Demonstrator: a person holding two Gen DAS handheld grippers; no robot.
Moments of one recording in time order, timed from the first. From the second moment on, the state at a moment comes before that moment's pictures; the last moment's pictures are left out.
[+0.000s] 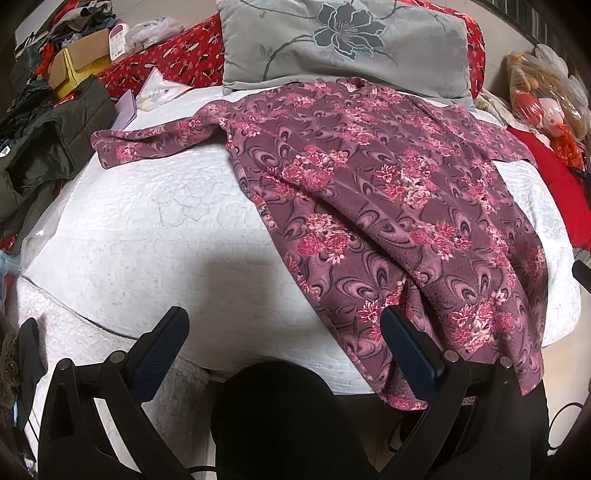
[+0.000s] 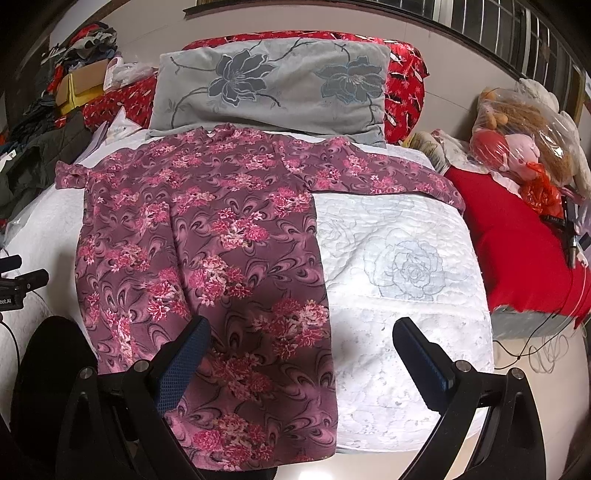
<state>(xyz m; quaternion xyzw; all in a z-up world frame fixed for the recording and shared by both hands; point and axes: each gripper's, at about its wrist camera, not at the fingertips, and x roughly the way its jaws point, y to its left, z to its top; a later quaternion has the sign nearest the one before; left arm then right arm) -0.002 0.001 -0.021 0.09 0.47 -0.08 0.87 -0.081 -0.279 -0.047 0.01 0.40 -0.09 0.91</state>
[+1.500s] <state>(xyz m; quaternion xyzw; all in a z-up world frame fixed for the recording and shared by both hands) 0.015 0.110 0.003 -0.25 0.58 -0.17 0.76 -0.128 -0.341 -0.046 0.21 0.38 0.03 0.90</state>
